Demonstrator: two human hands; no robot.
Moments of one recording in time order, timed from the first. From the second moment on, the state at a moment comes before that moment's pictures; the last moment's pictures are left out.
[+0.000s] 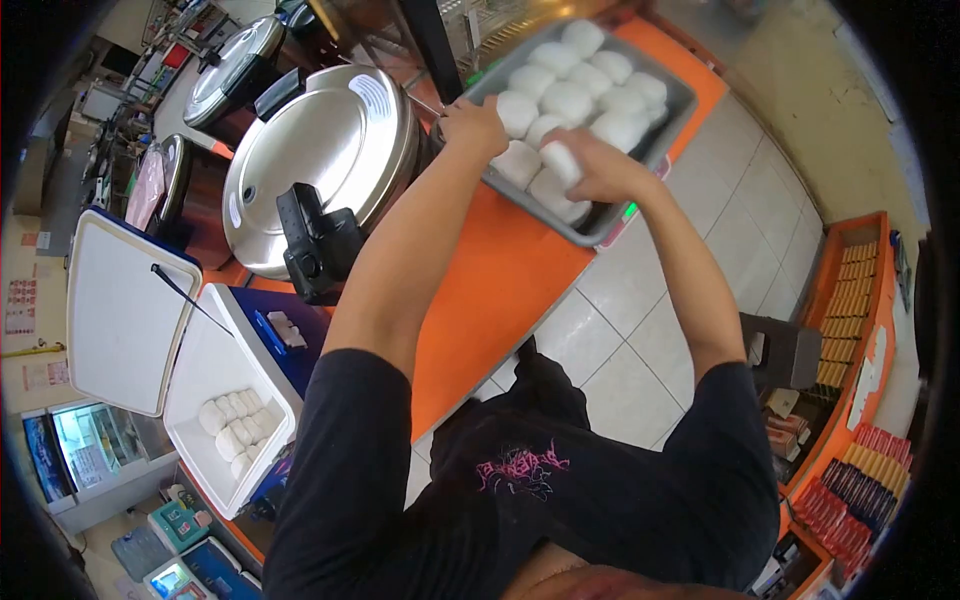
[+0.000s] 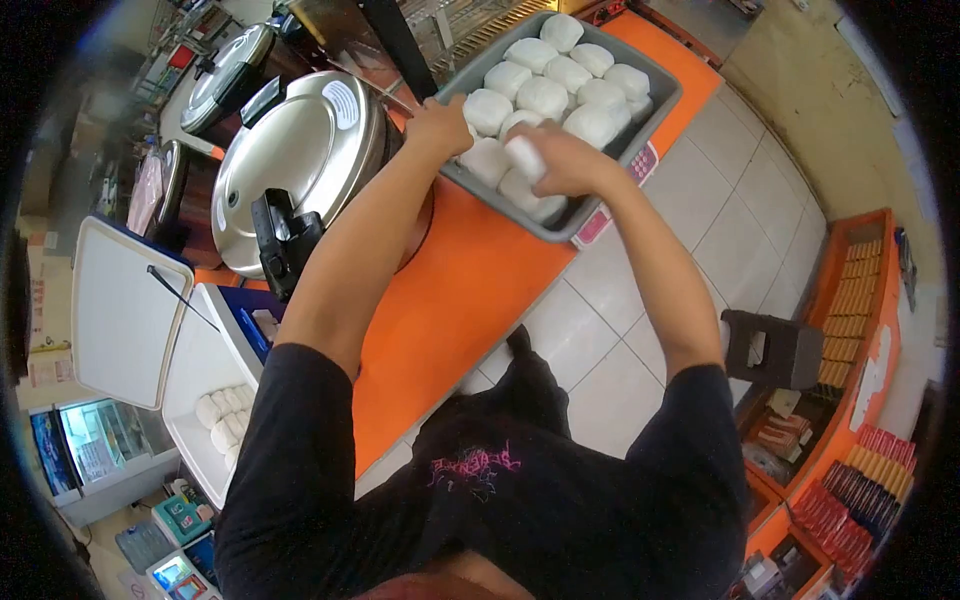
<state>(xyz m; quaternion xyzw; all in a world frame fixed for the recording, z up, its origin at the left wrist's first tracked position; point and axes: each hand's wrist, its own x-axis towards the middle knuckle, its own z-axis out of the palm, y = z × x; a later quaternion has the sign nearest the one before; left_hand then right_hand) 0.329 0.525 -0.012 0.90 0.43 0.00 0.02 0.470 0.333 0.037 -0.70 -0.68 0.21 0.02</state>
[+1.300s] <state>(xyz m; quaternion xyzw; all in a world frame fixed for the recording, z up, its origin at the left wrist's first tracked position) -0.553 0.318 0.122 0.84 0.45 0.18 0.23 -0.432 0.491 -0.043 -0.44 -0.83 0.31 0.18</state>
